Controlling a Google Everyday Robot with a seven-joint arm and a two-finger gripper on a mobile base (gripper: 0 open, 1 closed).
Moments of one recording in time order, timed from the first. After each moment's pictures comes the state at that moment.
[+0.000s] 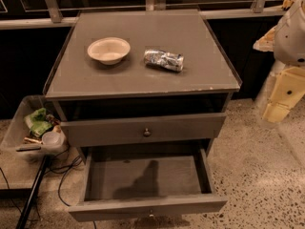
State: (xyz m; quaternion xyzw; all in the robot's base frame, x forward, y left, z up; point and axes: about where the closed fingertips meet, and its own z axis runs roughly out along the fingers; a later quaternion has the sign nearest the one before) arm 0.438 -0.217 0.976 -0.60 0.78 -0.03 0.16
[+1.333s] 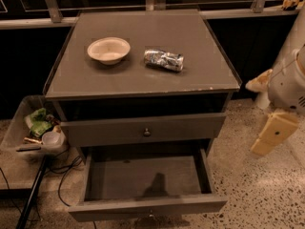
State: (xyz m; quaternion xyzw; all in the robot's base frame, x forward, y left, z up) arm 0.411 -0.211 0.914 -0.59 0.79 0.02 0.18
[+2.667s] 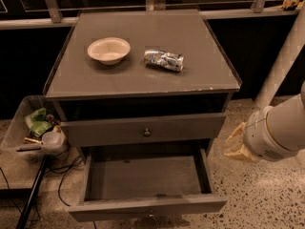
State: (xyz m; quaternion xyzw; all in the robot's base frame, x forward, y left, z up) arm 0.403 -0.200 0.809 -0.58 0.79 0.02 0.22
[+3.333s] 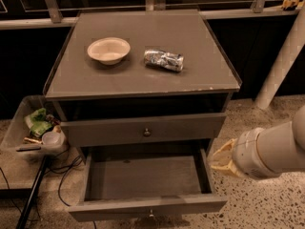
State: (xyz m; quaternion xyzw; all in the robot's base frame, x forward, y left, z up) arm 0.393 -0.178 0.768 -0.55 0.79 0.06 0.26
